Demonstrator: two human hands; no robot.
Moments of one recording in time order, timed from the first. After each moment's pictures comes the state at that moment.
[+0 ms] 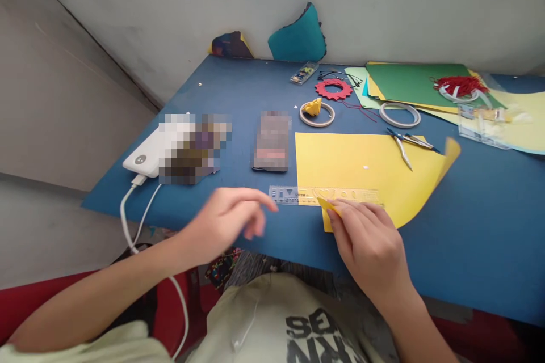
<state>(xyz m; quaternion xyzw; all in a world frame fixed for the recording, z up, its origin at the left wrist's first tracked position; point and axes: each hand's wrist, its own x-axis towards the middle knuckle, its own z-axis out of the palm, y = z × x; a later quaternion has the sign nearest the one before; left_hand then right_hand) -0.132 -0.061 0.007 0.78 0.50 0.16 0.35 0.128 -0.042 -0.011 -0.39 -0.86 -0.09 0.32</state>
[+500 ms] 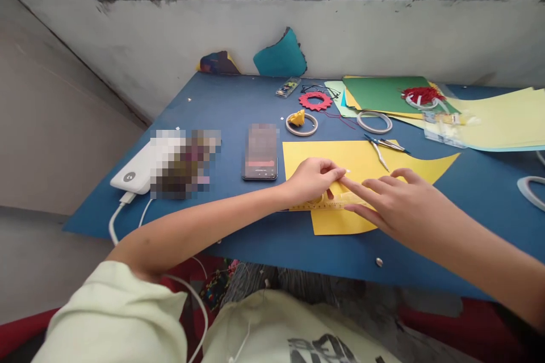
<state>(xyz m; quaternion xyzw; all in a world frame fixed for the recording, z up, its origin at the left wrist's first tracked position) 0.006 0.045 0.002 0.60 0.45 0.31 0.58 0.200 0.018 0.028 -0.30 -0.93 -0.22 -0.02</state>
